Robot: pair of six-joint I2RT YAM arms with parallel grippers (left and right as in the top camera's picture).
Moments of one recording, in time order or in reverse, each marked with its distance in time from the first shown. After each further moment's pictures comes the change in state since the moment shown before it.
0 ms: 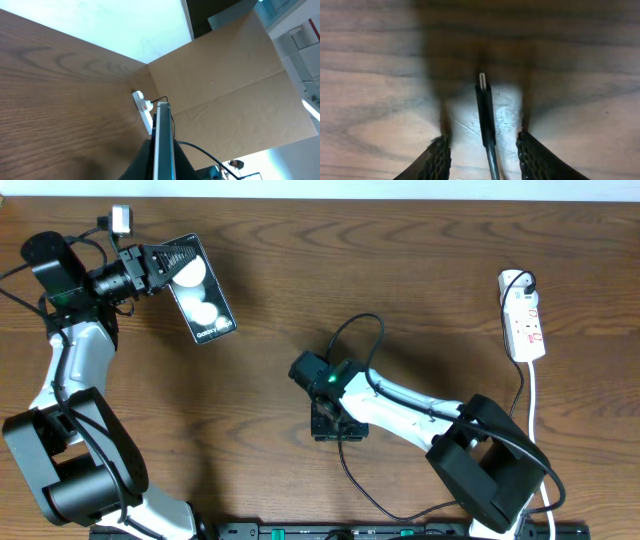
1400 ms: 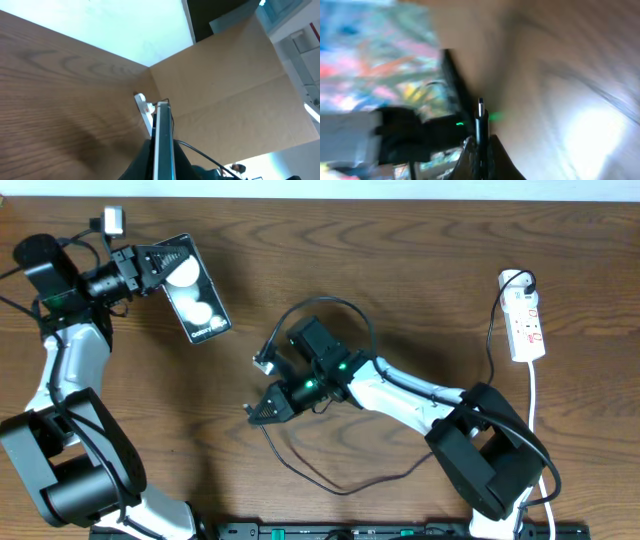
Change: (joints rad) left arm 0.029 0.000 0.000 0.002 0.000 0.000; right arm -0.080 0.029 -0.002 0.667 -0.894 -0.405
